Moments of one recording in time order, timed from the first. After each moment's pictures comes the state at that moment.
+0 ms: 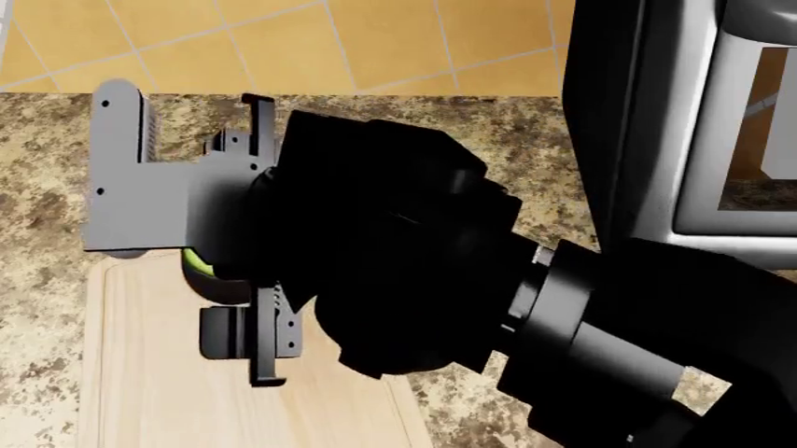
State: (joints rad) left arm -1.27 -1.06 0.02 0.53 -1.54 -1.13 -0.67; right arm 1.66 0.19 -1.42 0.21 0.45 0.76 -0.70
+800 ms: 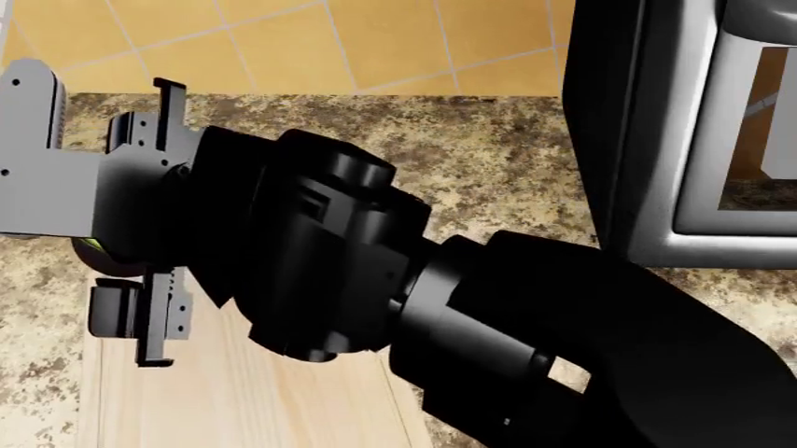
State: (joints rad) left arm -1.19 -1.11 -0.03 0.54 -1.53 -1.09 -0.65; right arm 1.65 0.01 -1.51 0.49 0.63 0.47 -0.46
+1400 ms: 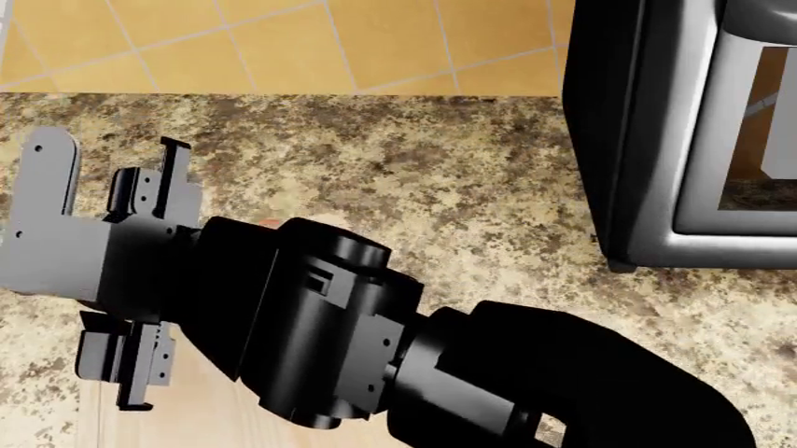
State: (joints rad) left arm -1.14 -1.12 -0.06 0.55 -1.53 -1.07 -0.65; right arm 1.51 0.00 -1.55 0.49 0.66 0.36 -0.25
